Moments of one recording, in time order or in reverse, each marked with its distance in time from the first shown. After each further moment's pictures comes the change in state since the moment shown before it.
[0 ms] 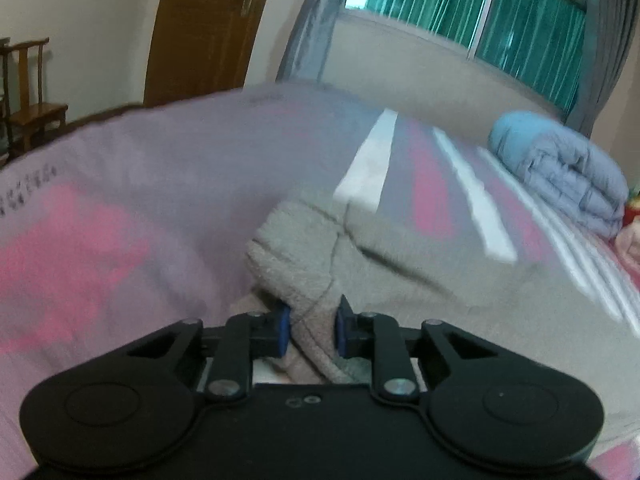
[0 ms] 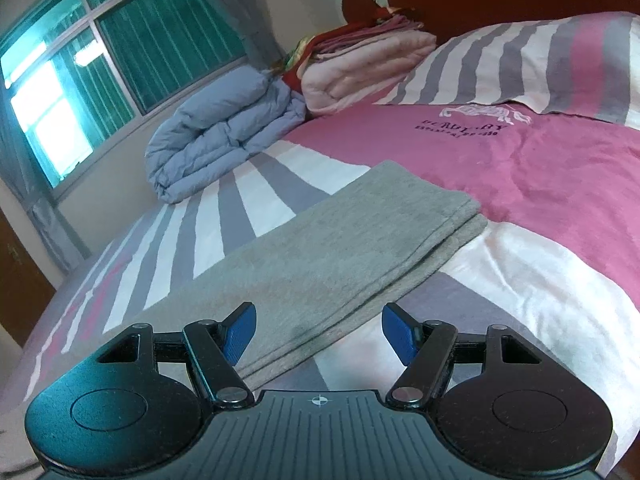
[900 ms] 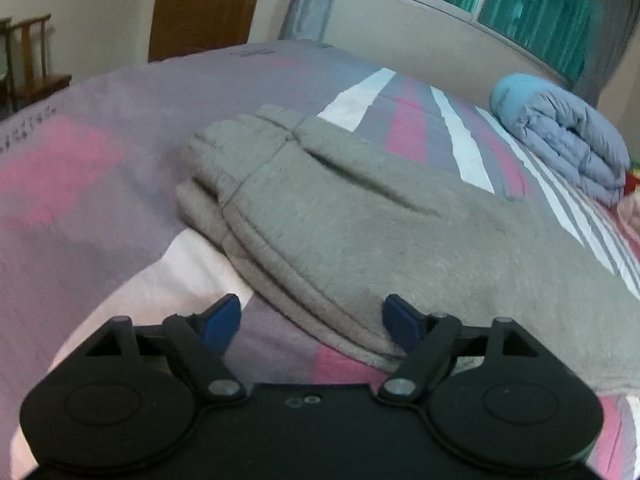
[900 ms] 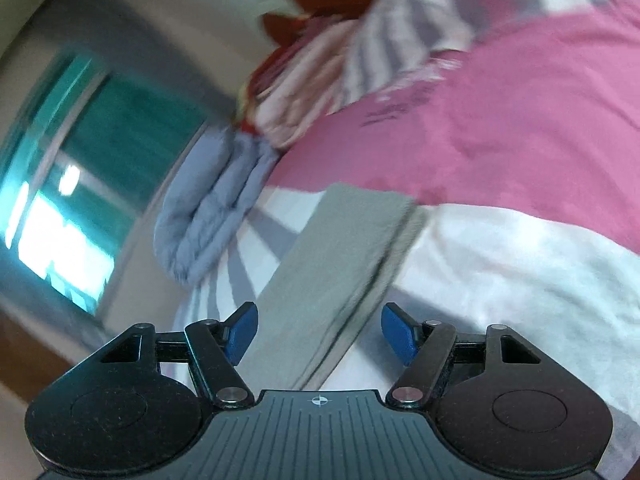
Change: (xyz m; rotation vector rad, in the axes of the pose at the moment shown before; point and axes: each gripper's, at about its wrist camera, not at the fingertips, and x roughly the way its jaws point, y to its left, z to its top) left arm -0.019 -0.041 -0.040 -0.012 0.108 0.021; right arm -0.008 -0.082 0.014 0.479 -0.058 0.139
